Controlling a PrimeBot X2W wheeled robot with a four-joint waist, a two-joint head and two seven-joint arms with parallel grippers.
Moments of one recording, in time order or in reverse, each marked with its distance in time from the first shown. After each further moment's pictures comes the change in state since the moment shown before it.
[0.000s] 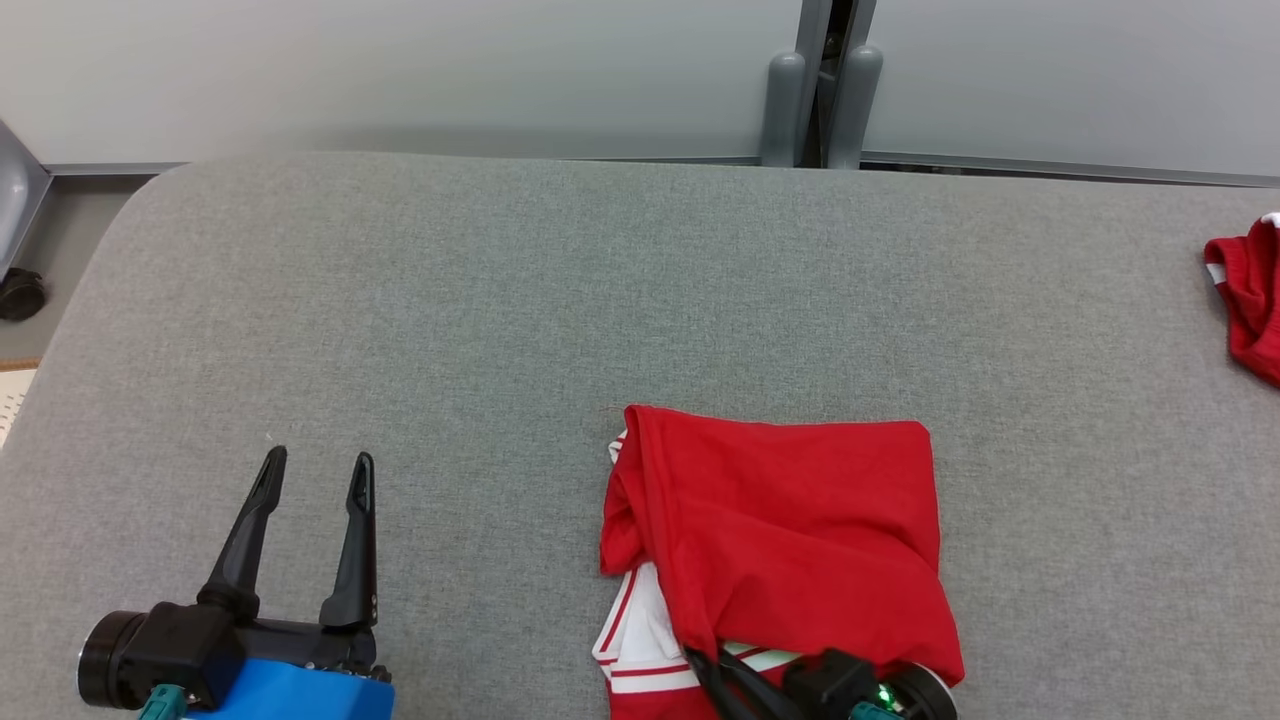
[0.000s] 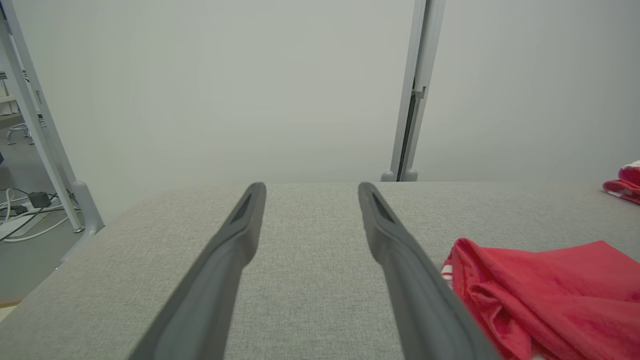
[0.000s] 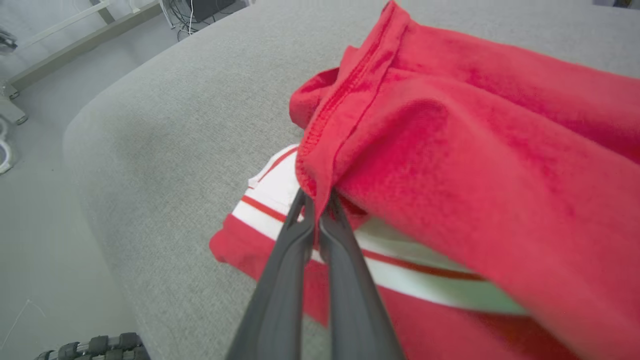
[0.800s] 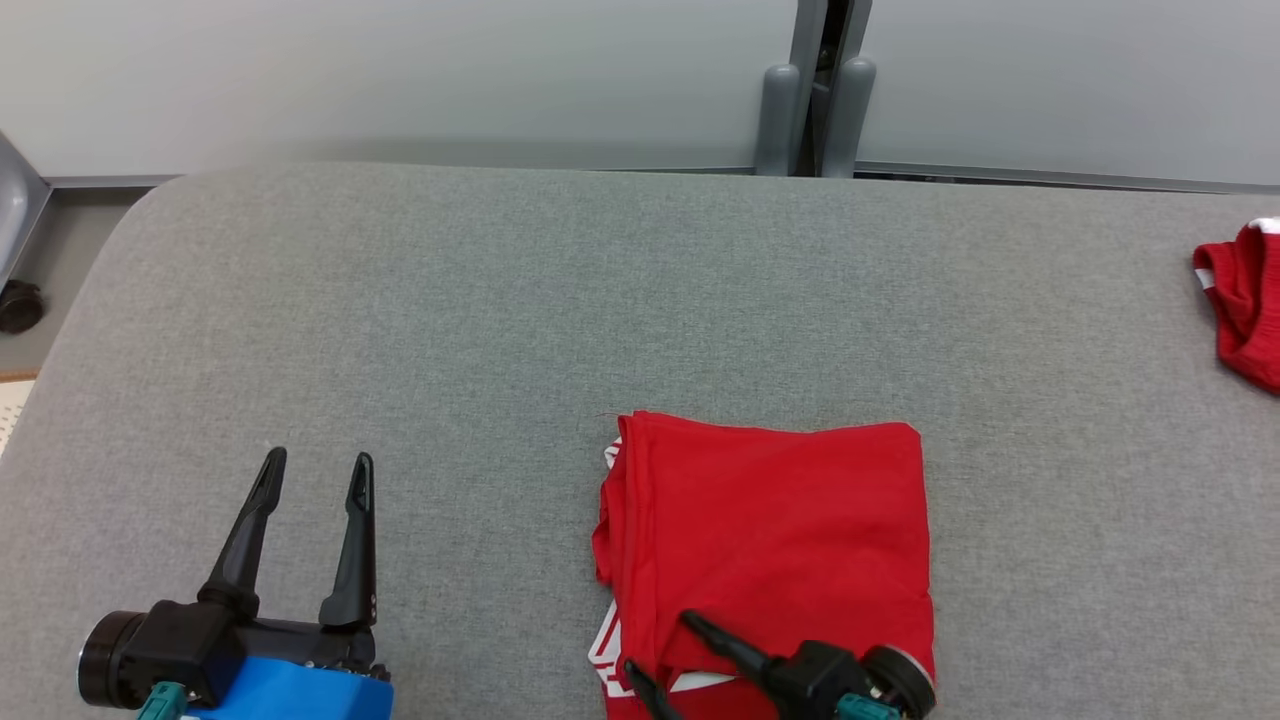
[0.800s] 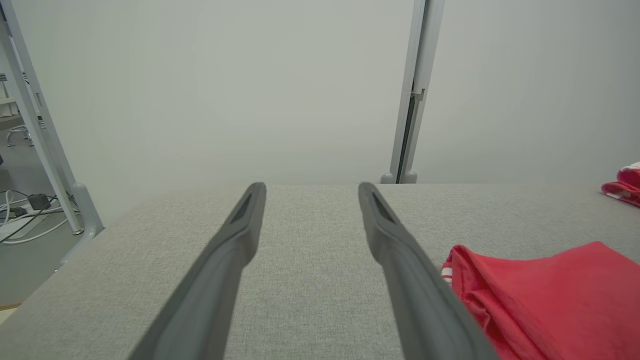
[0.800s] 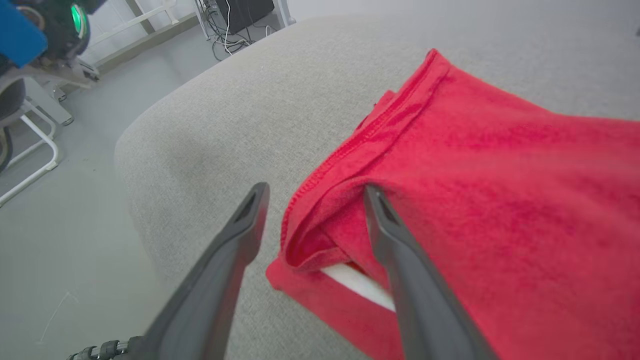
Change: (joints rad) left arm -0.005 0.002 -0.001 0.013 -0.002 0.000 0.000; right arm -0.022 -0.035 0.100 -0.107 0.089 0.000 0.062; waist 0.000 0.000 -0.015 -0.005
